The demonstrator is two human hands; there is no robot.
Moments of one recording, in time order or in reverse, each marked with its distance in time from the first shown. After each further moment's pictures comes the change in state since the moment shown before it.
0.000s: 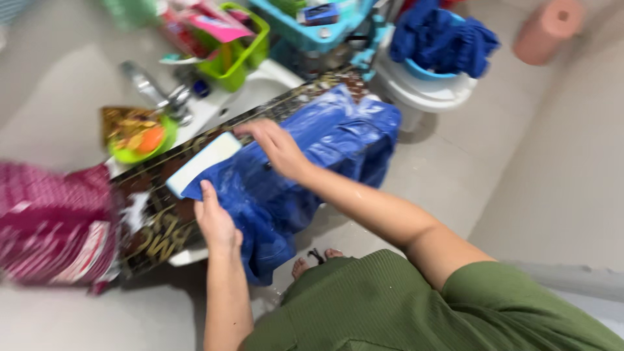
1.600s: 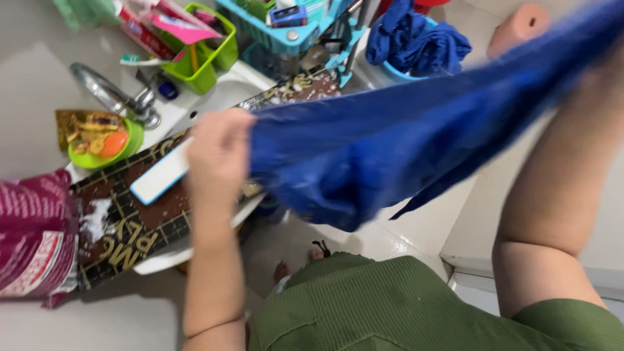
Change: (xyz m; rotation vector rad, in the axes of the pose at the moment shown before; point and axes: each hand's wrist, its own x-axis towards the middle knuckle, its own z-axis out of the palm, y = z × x) left_hand -0.007 0.076 0.149 0.846 -0.406 0.943; right_hand -0.089 -0.084 -0.549 -0.378 1.172 -0.203
